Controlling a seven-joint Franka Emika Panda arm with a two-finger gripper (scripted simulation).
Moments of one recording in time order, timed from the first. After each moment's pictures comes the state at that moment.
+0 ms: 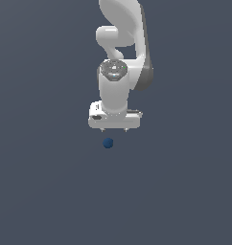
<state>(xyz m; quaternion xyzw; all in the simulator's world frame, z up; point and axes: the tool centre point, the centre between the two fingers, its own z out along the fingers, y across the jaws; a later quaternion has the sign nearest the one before) -0.011 -0.007 0.161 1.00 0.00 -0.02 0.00</state>
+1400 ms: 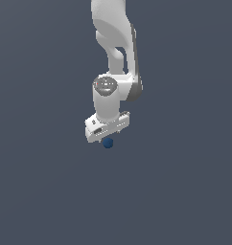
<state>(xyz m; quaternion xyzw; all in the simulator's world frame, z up) -0.015 -0.032 0.104 0.97 0.25 -0.01 0.00</state>
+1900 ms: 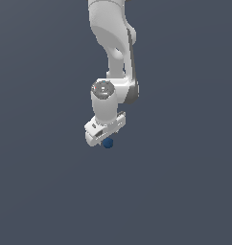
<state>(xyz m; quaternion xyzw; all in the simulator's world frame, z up) -0.018 -0.039 0.086 0.94 0.34 0.00 0.00</state>
